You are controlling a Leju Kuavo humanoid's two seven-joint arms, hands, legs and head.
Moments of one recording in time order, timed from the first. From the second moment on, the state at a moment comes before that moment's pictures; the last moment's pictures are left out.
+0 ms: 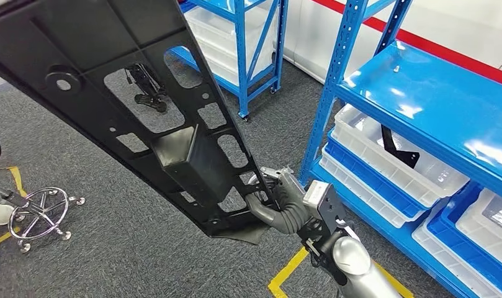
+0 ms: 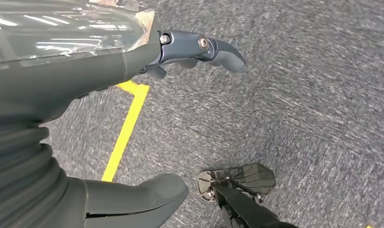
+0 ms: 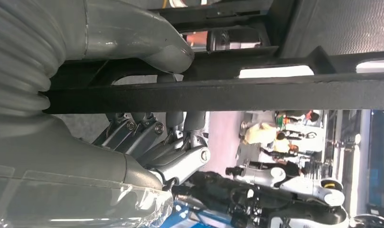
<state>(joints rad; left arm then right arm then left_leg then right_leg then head) -0.08 0.07 -0.73 -0.20 0.53 0.25 -0.33 -0.30 -0.14 0.64 -1.64 -0.24 0.11 -0.22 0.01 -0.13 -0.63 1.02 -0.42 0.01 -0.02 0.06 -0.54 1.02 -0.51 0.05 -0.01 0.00</state>
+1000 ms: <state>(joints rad) -0.08 0.07 -0.73 -0.20 0.54 0.25 -0.33 -0.32 -0.13 0.61 -1.59 -0.21 0.10 -0.21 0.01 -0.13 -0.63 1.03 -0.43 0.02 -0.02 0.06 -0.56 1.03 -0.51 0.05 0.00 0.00</state>
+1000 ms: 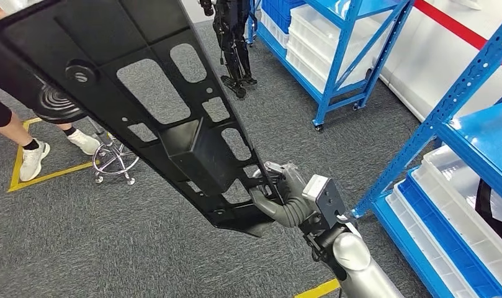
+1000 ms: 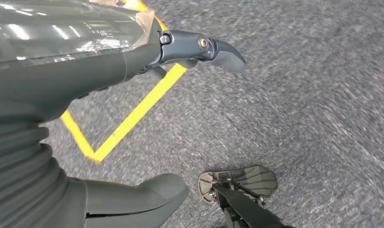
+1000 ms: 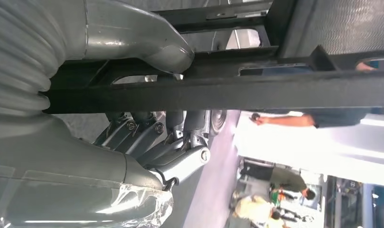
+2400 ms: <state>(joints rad) -0.07 0.07 -0.73 -0.20 0.52 0.25 -0.33 -0.32 -0.12 0.61 -1.58 -0.21 0.11 -0.21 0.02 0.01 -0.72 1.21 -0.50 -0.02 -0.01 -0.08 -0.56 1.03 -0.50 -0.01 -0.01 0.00</state>
